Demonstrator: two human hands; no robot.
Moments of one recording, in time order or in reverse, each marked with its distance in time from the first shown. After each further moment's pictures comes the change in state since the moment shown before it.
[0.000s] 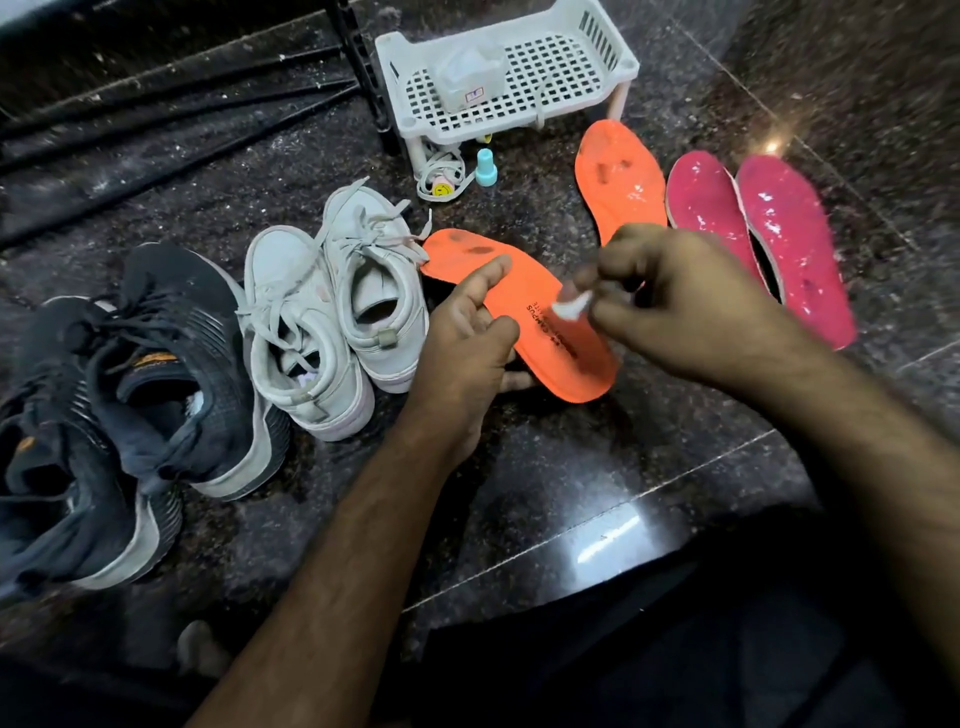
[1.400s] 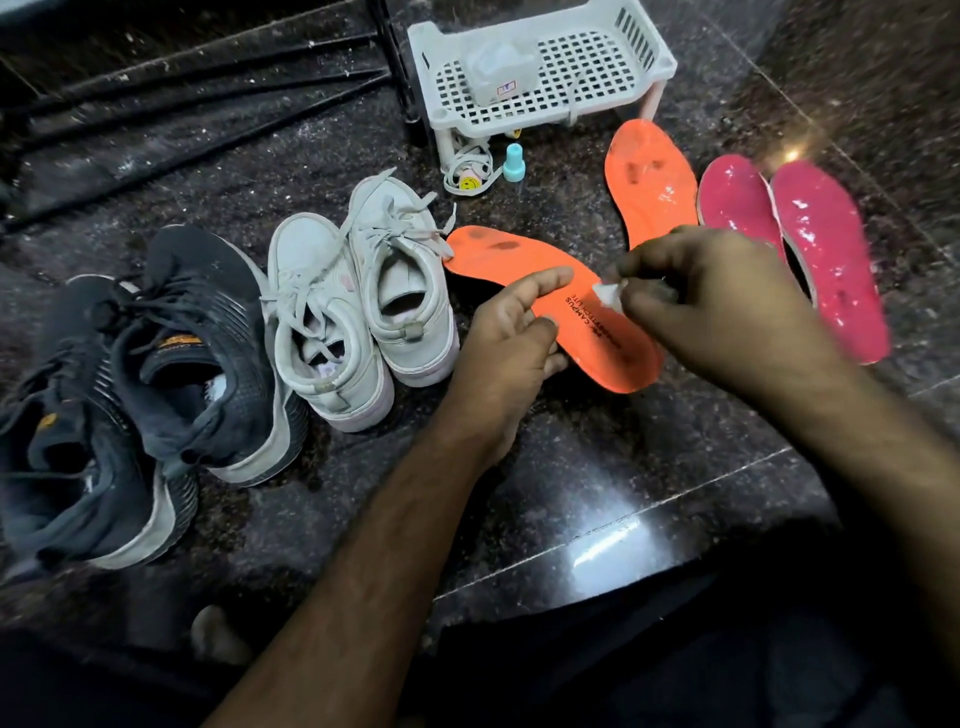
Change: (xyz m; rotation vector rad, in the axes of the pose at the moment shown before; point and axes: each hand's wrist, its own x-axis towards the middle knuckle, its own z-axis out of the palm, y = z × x) left_hand -0.001 -0.003 0.006 -0.077 -0.063 0.000; right_hand 0.002 -0.008 0.008 -0.063 0.079 0.190
